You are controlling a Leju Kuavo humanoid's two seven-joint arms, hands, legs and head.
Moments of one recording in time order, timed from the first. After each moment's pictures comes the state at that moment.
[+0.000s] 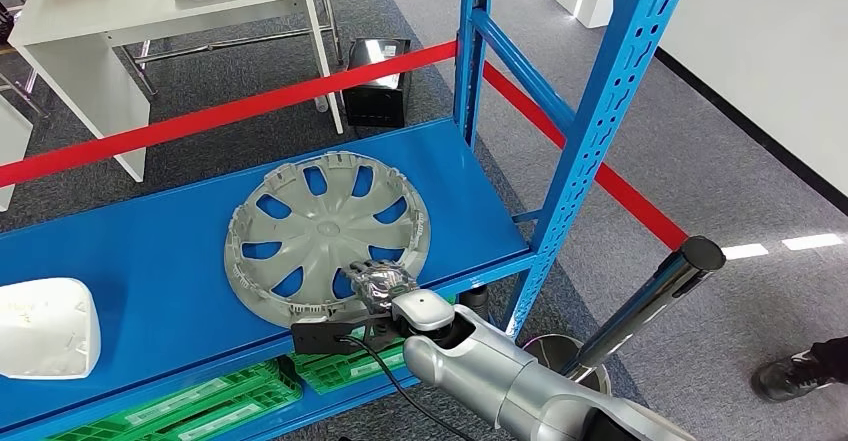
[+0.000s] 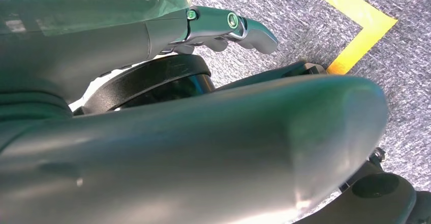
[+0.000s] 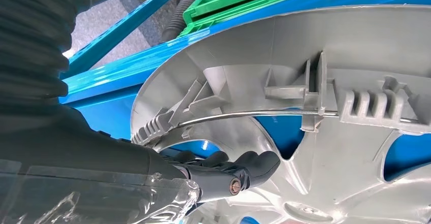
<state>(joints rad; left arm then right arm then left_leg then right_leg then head) -0.20 -0.01 -1.16 -0.28 0.77 0.23 -0.02 -0.87 0.24 1.37 -0.70 0.50 0.06 0.22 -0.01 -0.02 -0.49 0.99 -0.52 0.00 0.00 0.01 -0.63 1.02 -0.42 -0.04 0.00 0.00</state>
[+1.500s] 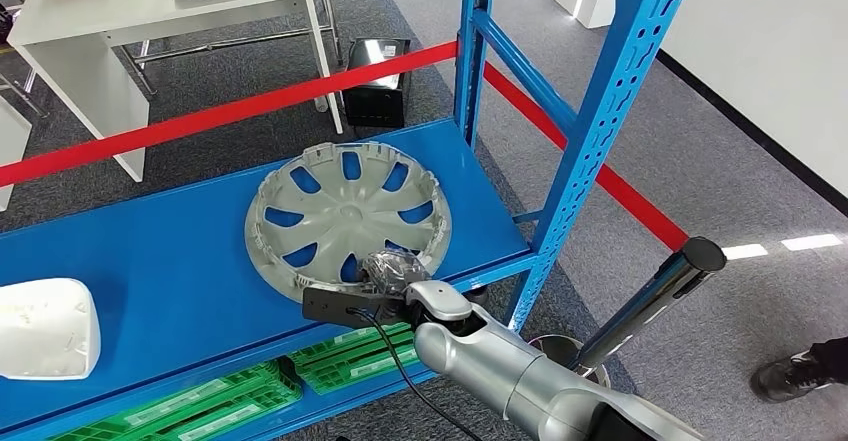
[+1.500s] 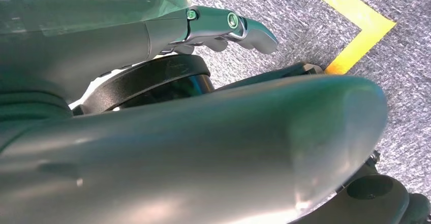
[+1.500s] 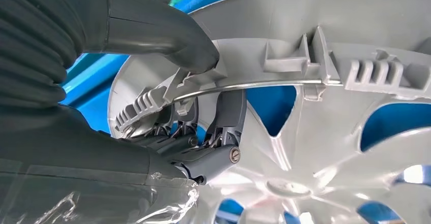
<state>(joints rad) -0.19 -0.01 -1.16 -0.28 0.79 0.25 -0.03 -0.88 0.21 1.34 -0.71 0.34 -0.14 0.17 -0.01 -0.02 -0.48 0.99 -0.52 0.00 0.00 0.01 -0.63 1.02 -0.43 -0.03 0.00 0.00</state>
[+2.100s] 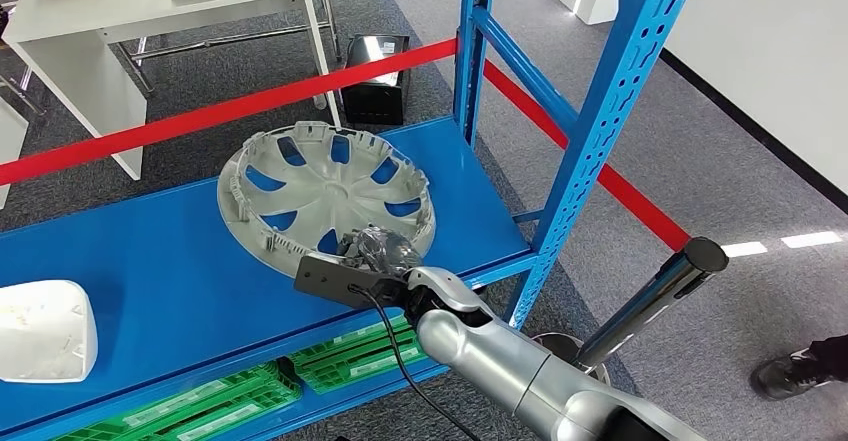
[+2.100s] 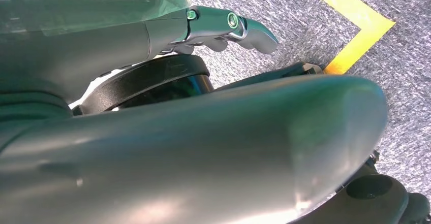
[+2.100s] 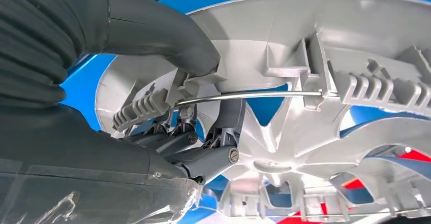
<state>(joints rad) -0.19 -0.01 -1.15 -0.28 0.79 0.25 -0.04 -0.86 0.18 1.26 -0.89 0.24 -0.19 0.10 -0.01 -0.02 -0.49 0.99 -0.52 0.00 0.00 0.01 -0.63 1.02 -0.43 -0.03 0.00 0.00</state>
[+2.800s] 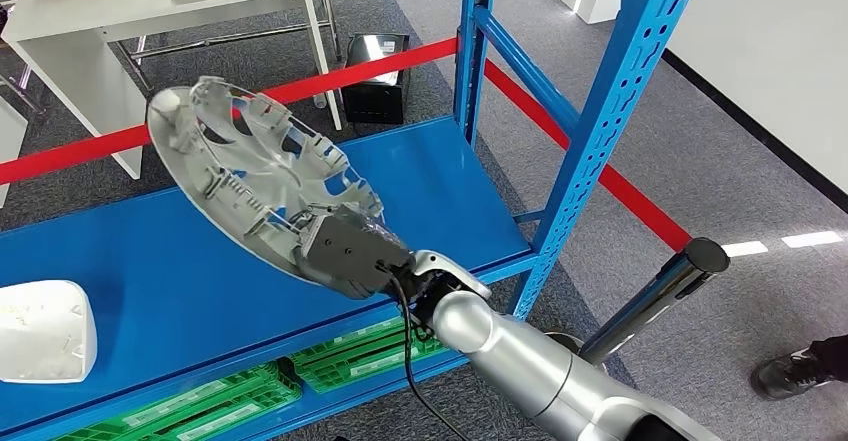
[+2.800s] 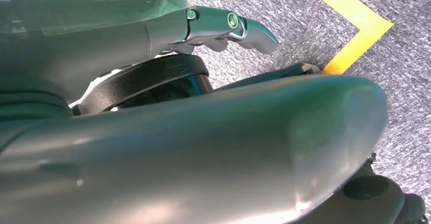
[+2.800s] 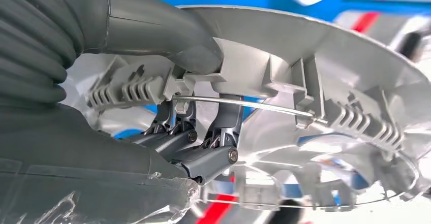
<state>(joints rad) -0.19 -0.01 -1.15 -0.28 0.81 0.25 -0.05 -0.85 0.11 1.20 -1.22 -0.15 -0.13 -0.08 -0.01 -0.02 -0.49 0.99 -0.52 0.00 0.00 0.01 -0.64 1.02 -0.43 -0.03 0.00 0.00</state>
